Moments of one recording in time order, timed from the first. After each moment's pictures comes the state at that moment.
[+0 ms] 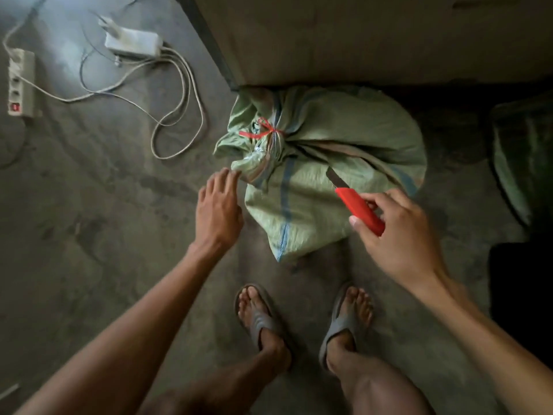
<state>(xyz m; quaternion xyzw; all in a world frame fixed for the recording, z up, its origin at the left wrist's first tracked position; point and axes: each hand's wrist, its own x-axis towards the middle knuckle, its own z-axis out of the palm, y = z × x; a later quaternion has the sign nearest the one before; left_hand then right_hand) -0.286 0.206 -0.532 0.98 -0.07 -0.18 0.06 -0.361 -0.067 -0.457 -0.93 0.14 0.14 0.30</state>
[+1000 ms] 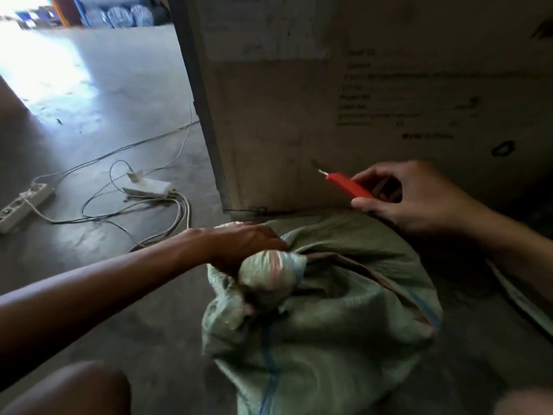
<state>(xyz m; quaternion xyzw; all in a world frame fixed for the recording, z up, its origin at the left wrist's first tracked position) -0.175 0.169 -0.594 0.84 -0.52 -0.17 0.00 -0.280 -0.112 -0.490 -0.95 -0.06 -0.04 0.30</state>
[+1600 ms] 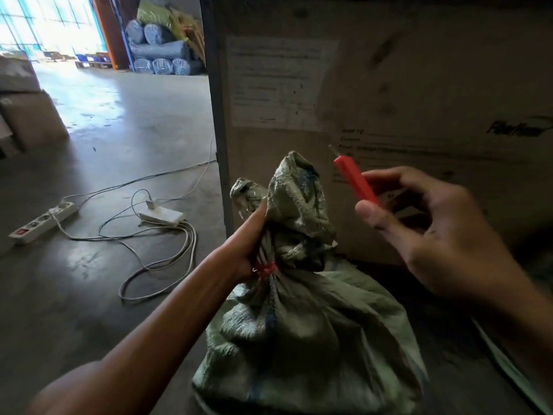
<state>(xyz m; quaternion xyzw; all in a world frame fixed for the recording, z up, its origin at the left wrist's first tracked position) -0.234 0.115 -0.507 0.55 0.04 -0.29 0.78 -0.361 -0.088 -0.410 -0.88 -0.10 -0.19 0.43</state>
